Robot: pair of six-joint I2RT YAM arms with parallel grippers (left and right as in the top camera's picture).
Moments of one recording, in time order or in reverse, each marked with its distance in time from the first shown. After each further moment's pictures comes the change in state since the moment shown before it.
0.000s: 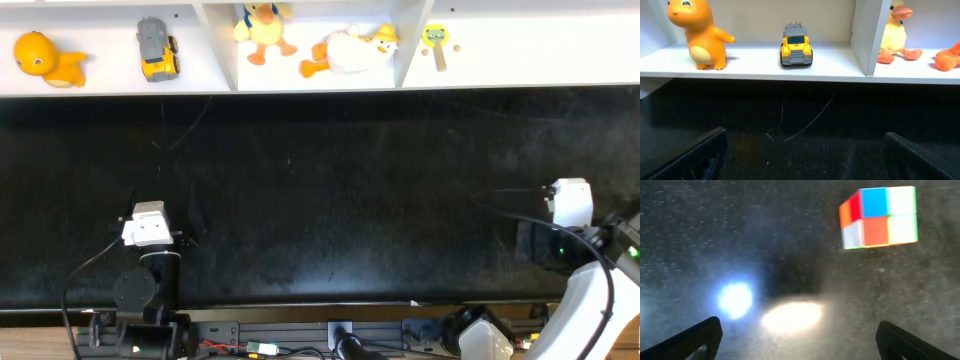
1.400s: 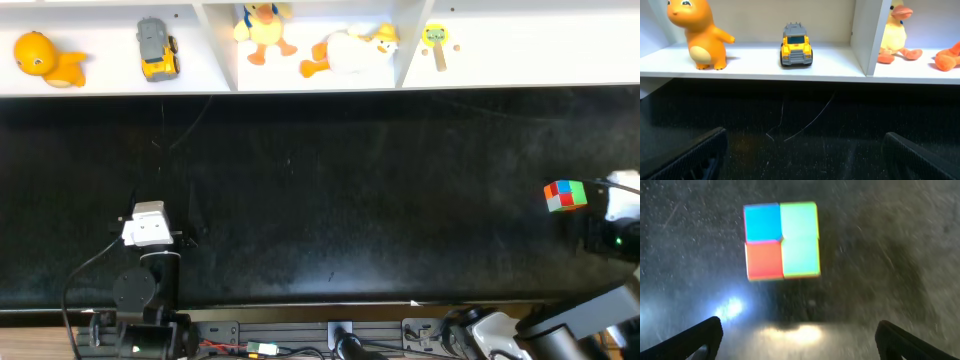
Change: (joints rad) left arm 0.000 0.000 0.000 0.000 0.000 0.000; right arm -0.227 0.447 0.193 0.179 -0.170 -0.239
